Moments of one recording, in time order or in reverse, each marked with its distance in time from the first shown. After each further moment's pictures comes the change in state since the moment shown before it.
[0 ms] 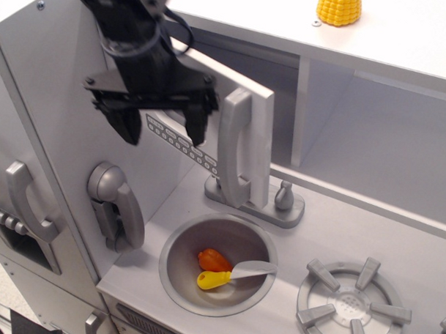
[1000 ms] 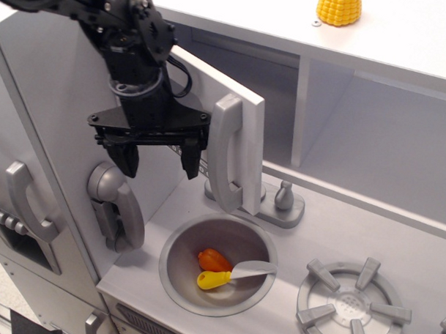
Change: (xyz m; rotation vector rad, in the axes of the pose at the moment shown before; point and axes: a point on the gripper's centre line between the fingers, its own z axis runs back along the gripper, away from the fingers) arm -0.008 0.006 -0.038 0.044 0.081 0.032
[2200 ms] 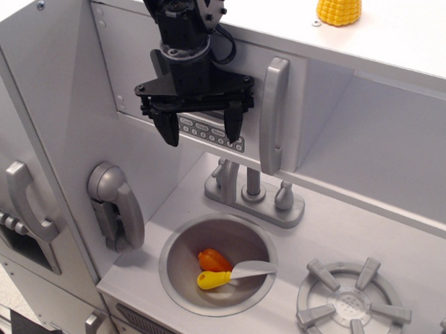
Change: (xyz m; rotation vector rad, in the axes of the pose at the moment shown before) arm 0.035 -0.034 0.003 -0.028 -0.015 0.061
